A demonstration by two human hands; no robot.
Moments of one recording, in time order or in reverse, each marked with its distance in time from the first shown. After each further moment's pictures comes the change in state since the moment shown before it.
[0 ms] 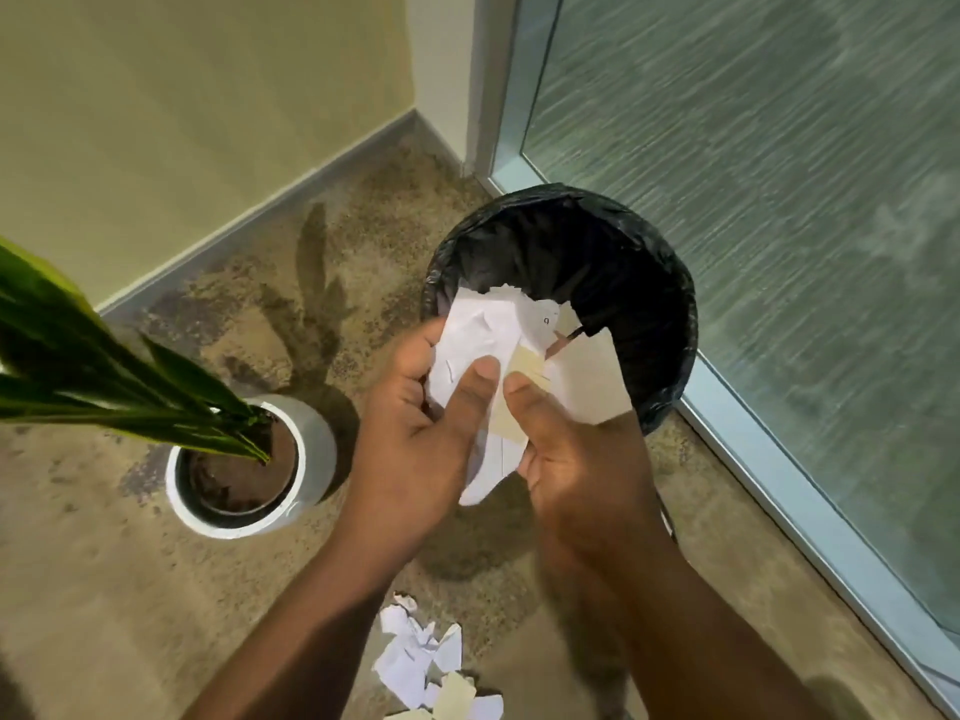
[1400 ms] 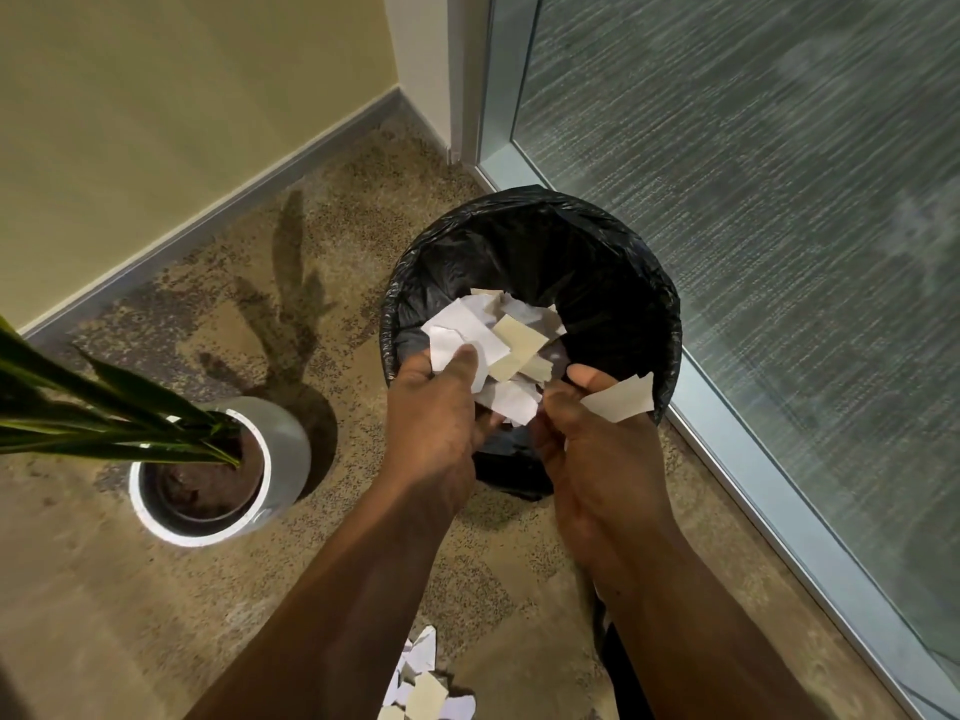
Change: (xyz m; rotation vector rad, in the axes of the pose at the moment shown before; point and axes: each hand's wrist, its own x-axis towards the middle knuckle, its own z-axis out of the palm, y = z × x) left_hand 0.072 -0.031 0.073 -0.292 0.382 -0.595; right_hand 0.068 -0.024 -0.047 0.127 0.295 0.252
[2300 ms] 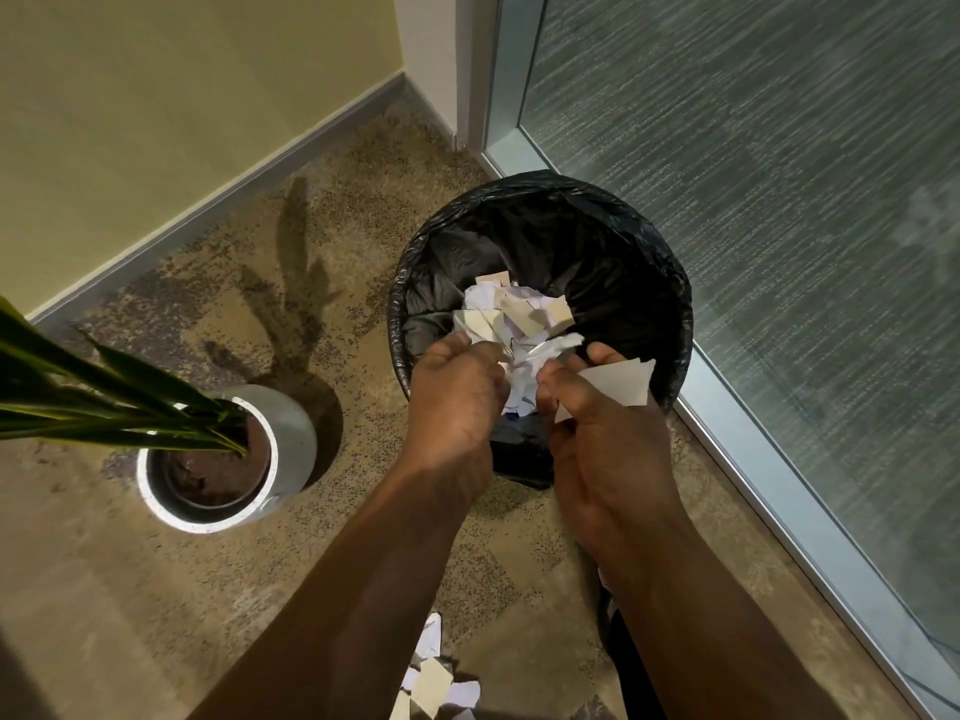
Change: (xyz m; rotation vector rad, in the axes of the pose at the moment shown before) left_hand -0.011 0.007 0.007 0.018 -0.031 -0.019; right_hand -0.004 0.000 0.007 0.135 -0.032 -0.027
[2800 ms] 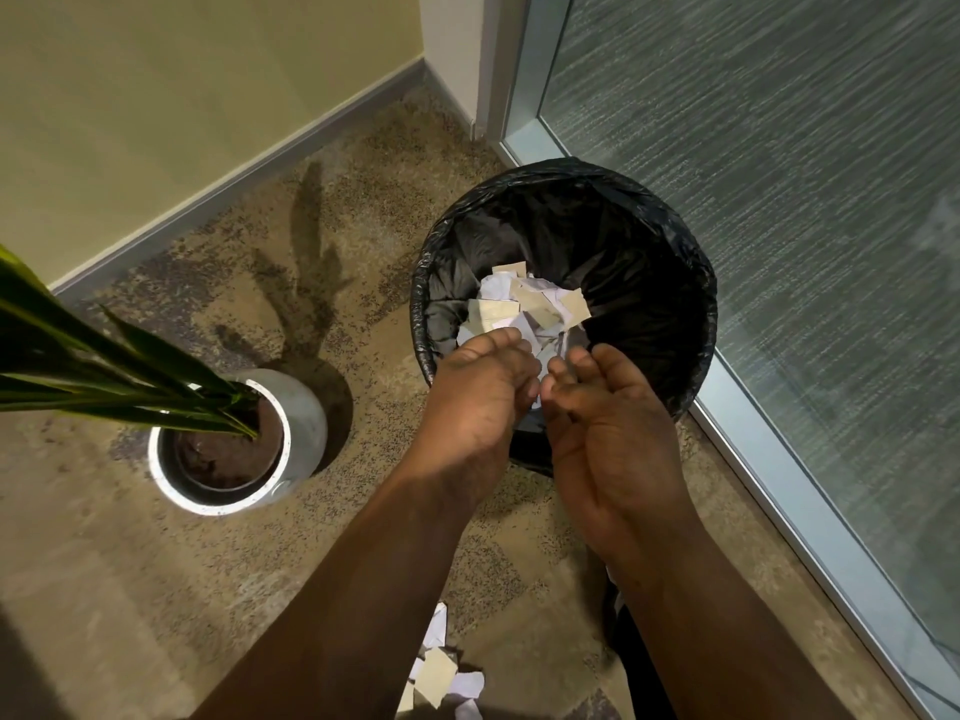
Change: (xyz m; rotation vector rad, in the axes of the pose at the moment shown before) left_hand -0.002 -0.005 -0.018 -0.007 -0.187 -0.032; right_hand -0.008 0.014 0.004 0.113 -0.204 0.036
